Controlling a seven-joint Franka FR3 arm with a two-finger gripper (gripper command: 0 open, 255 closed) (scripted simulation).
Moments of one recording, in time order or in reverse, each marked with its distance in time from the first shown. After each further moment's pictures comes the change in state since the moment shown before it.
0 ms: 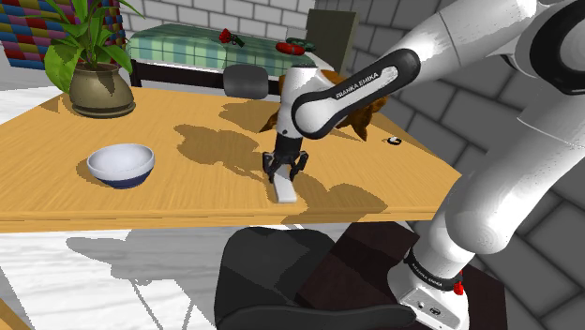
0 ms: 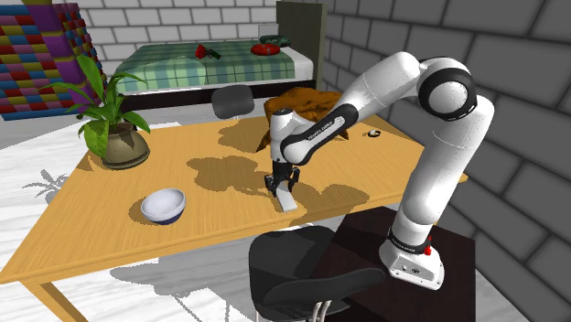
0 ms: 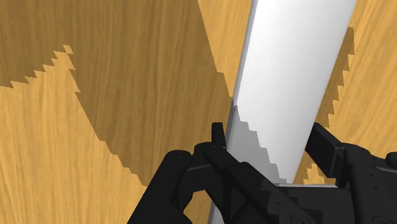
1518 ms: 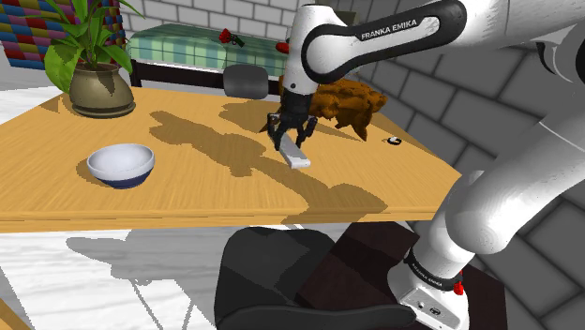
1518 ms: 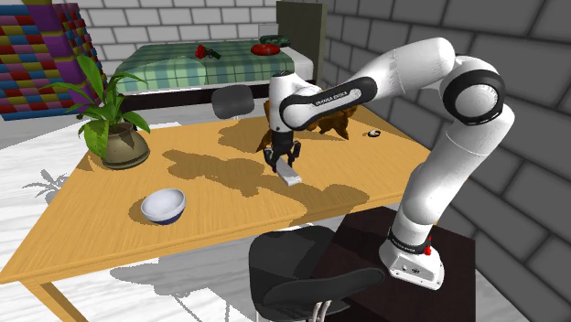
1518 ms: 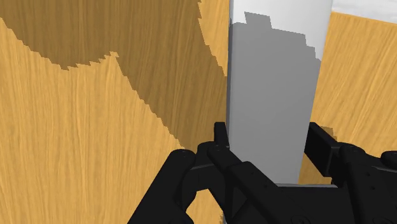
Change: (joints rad) arm 0.000 -0.156 -0.014 0.167 0.020 -0.321 -0.015
